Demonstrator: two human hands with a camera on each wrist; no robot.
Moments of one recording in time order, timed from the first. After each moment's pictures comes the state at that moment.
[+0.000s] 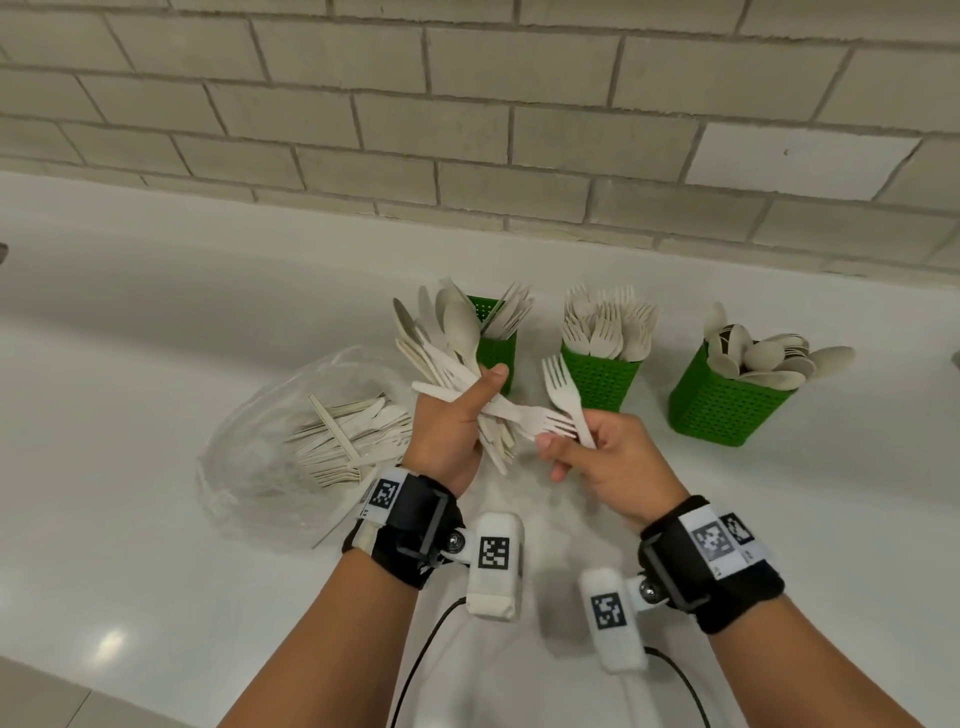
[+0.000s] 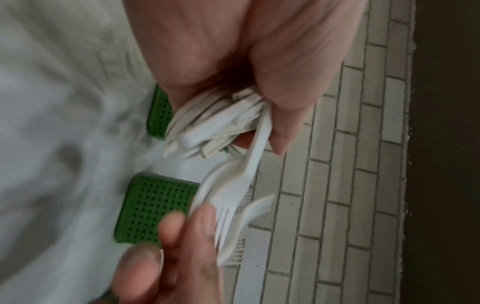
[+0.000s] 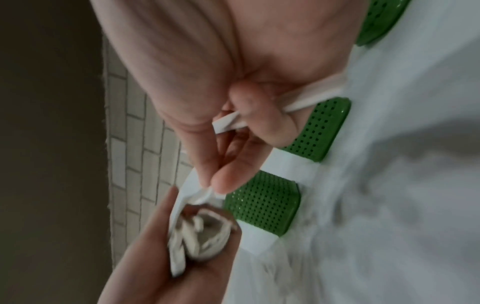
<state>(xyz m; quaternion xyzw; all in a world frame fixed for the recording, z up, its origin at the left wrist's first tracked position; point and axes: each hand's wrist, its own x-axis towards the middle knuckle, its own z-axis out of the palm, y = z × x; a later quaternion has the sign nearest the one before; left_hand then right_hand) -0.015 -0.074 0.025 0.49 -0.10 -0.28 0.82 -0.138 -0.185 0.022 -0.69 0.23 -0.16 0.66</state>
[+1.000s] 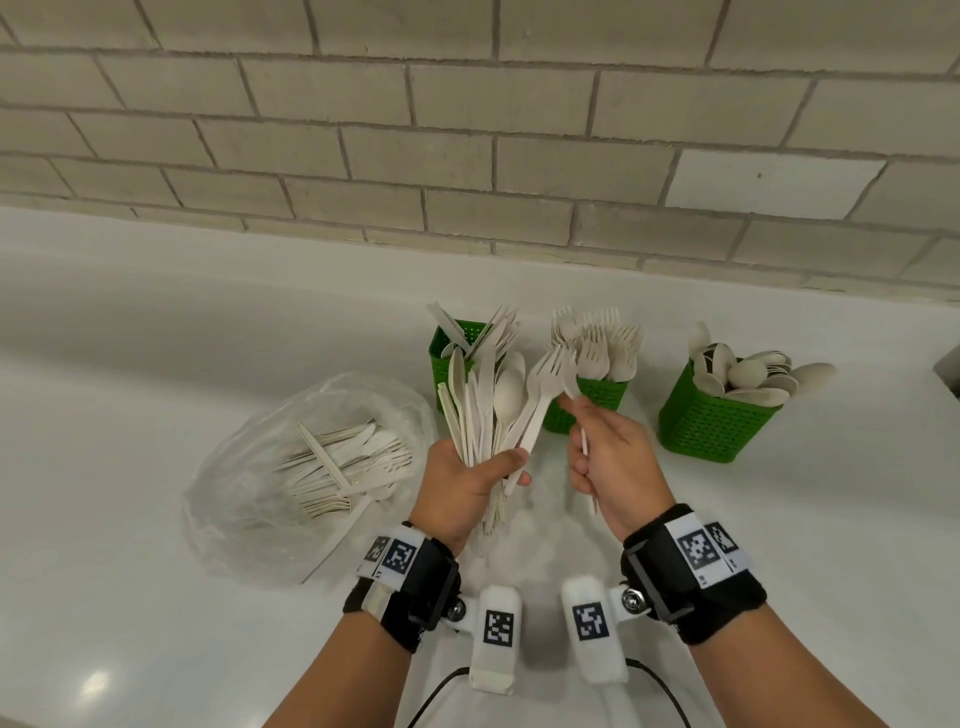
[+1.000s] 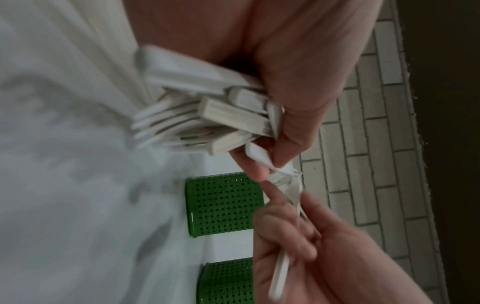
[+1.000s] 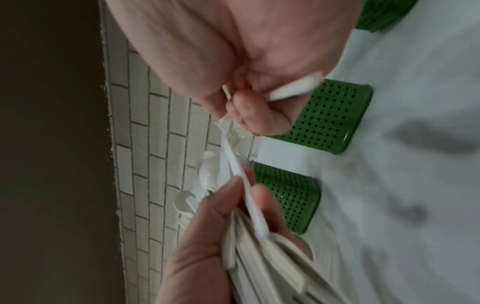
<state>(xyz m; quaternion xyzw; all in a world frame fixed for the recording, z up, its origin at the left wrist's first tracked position) -0.039 -0.066 0.008 0.58 -0.14 -0.30 0.74 -0.123 -0.188 0.030 -0.56 0.32 -0.25 0.72</state>
